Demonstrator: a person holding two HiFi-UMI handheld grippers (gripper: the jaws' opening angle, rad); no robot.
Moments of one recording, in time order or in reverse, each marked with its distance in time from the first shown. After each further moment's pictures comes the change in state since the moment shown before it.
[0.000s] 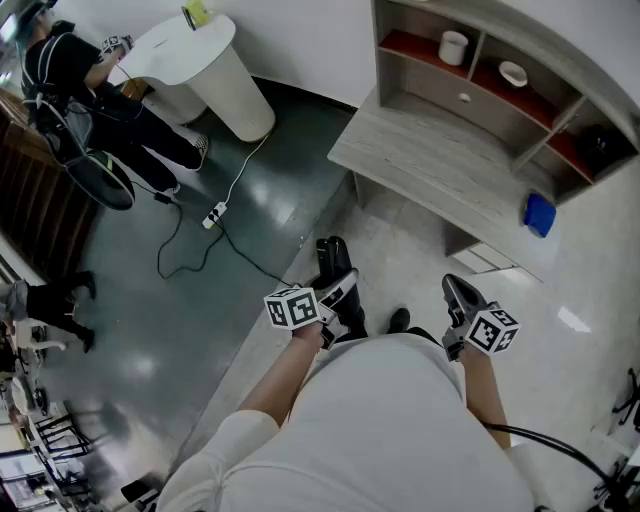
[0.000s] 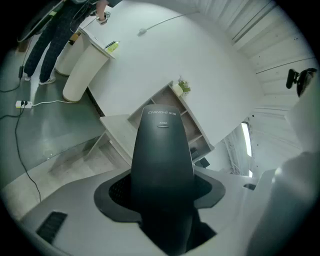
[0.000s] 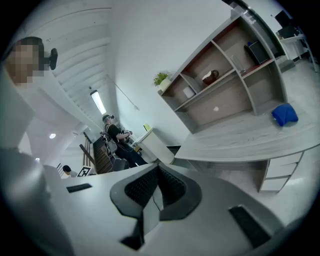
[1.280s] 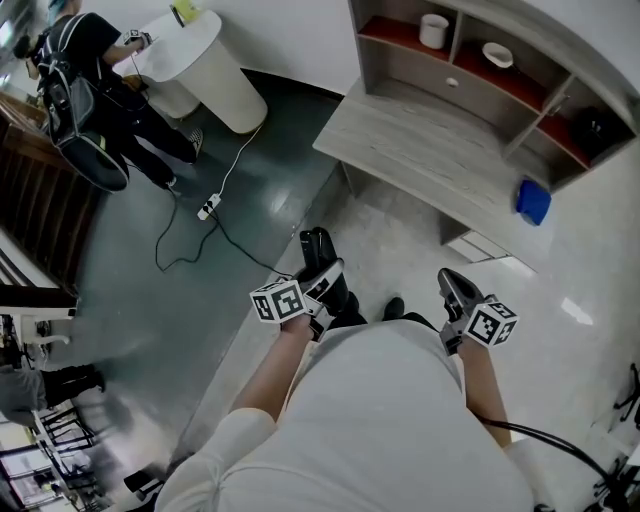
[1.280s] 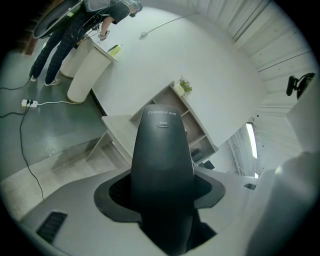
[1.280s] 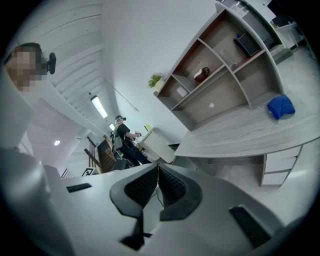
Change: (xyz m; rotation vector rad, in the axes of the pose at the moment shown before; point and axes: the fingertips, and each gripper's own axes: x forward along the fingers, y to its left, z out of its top) left arm 0.019 -0.018 -0.017 -0.007 -0.034 0.052; right arm -0.034 -0.043 0.002 0.066 0.020 0.048
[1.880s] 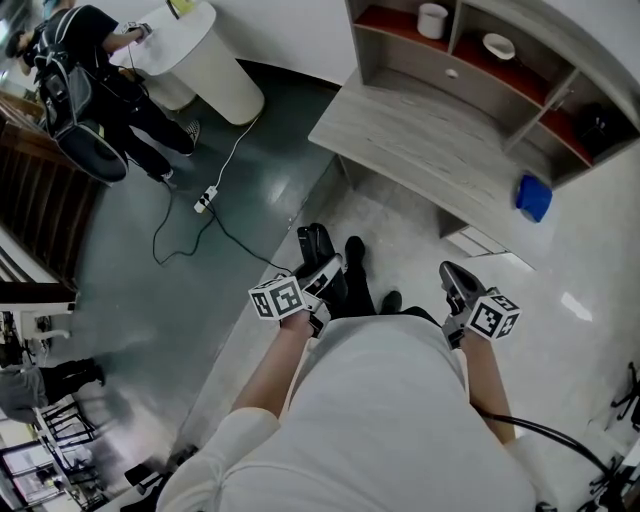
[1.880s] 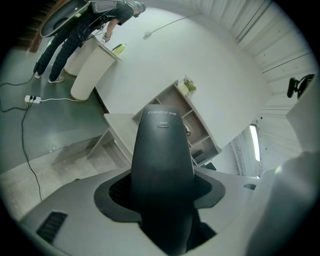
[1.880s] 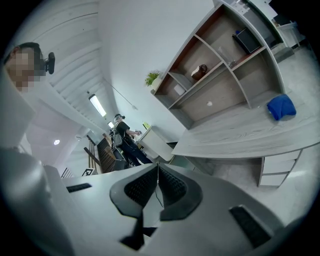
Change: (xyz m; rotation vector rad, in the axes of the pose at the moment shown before) left arm 0.017 0.012 -0.011 -0.028 -0.008 0.028; right arm 0.002 -0.024 0.009 0.003 0.028 -0.005
